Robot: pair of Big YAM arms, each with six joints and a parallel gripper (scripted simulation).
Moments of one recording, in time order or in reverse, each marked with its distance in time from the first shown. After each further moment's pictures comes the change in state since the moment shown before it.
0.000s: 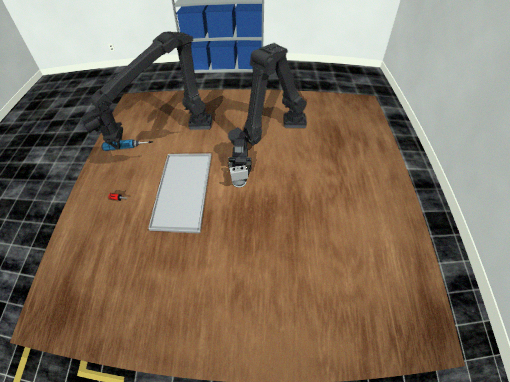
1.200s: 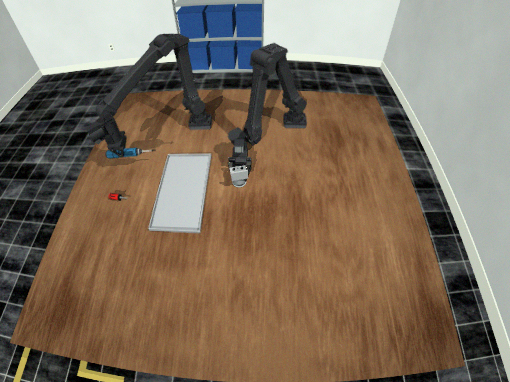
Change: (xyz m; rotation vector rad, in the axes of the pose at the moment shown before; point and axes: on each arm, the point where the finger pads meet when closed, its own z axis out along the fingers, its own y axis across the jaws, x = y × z) left arm 0.000 0.000 0.000 0.000 0.000 0.000; right arm 0.000 0.000 0.053 -0.002 -0.003 0.000
